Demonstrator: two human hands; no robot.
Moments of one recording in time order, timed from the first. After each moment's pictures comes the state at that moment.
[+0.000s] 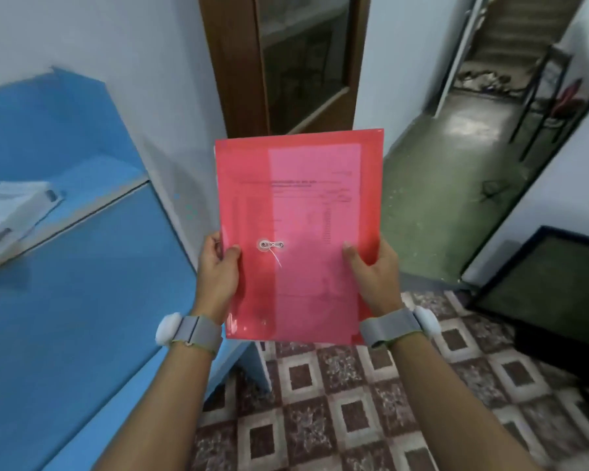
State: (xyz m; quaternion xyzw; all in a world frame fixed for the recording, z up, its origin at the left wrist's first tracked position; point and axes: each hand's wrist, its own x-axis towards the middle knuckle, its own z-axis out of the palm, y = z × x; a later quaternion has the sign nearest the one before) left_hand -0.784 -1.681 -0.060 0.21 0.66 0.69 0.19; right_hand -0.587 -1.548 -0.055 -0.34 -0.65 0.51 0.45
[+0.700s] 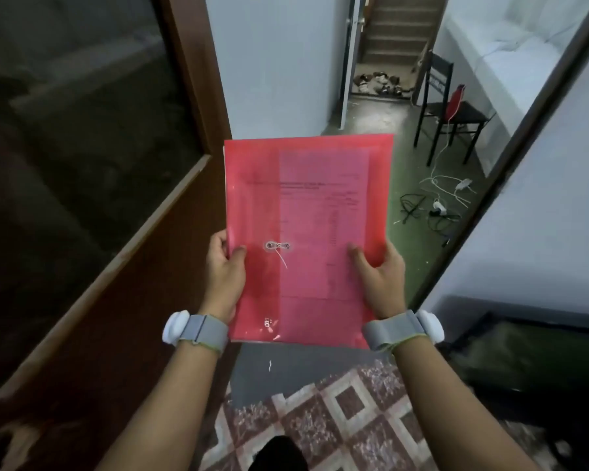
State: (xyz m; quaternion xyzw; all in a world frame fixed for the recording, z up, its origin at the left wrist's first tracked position) left_hand -0.824 -1.059 -0.062 0.31 0.63 0.65 0.29; right_hand -0.596 -0.997 -0.060 -0.49 -0.58 0.39 0.53
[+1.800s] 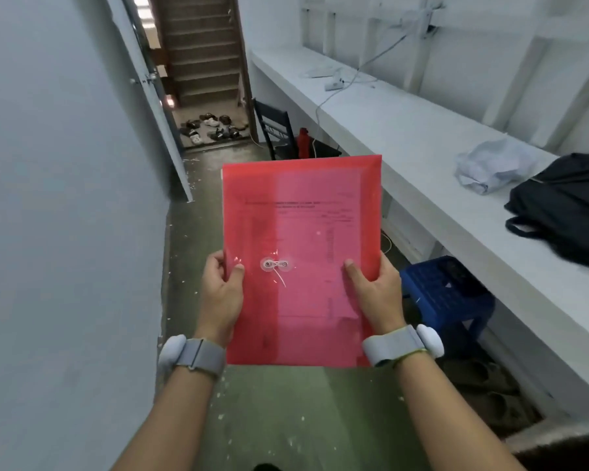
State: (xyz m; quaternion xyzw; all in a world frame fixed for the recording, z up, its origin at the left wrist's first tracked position) left_hand -0.708 -0.183 -0.044 0.49 0.51 0.54 0.46; right_hand -0.484 -0.241 -0.052 -0.63 -0.41 0.26 0.60
